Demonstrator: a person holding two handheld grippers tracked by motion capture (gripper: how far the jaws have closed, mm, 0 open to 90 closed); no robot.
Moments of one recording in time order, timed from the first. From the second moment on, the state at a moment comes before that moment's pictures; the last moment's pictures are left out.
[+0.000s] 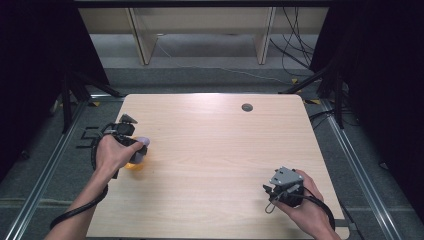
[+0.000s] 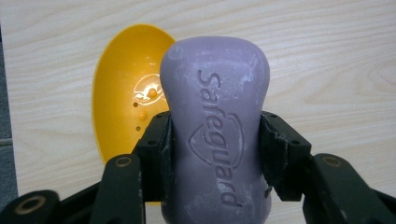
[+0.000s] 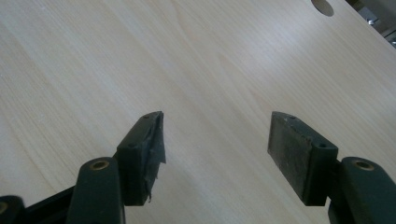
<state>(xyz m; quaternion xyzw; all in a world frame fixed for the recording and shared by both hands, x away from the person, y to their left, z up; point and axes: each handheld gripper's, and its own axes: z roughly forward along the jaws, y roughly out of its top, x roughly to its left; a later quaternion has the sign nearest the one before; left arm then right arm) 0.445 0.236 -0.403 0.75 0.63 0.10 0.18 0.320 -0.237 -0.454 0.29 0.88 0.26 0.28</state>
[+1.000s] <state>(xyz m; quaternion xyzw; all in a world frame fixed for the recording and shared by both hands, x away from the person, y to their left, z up) 0.458 0.248 -0.408 0.73 0.65 0.12 0.17 0.320 -0.237 -0.453 0.29 0.88 0.25 0.28</state>
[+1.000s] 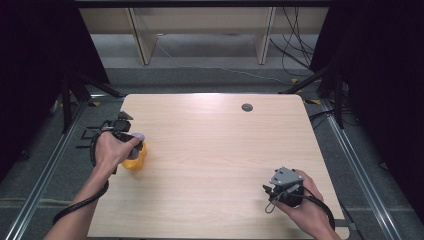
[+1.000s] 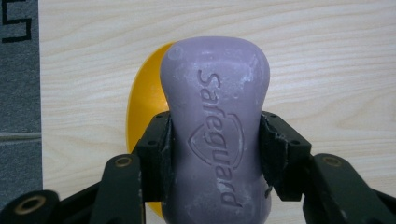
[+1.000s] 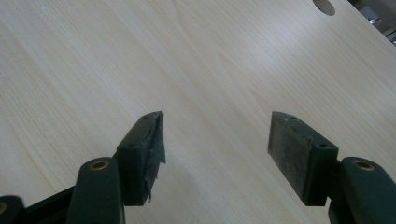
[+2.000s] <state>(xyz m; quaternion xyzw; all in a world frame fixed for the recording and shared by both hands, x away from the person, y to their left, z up) 0.468 0.256 -0.426 0.71 0.68 0.12 0.16 0.320 -0.238 -0.453 0.29 0.88 0.25 0.28</state>
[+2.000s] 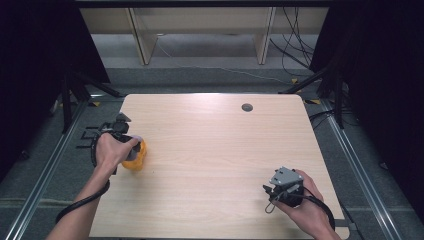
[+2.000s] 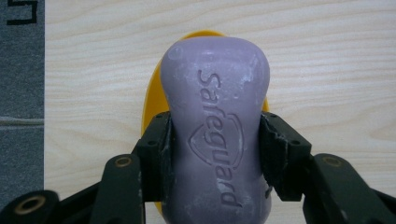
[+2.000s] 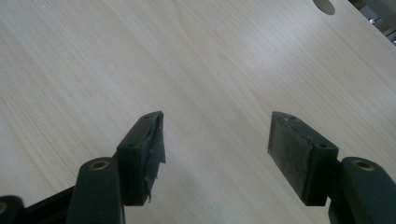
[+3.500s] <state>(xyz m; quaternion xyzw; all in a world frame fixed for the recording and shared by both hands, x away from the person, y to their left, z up) 0.474 0.257 -0.450 0.73 0.66 0.12 0.14 0.319 -0.237 -0.454 0.29 0.88 0.25 0.28</state>
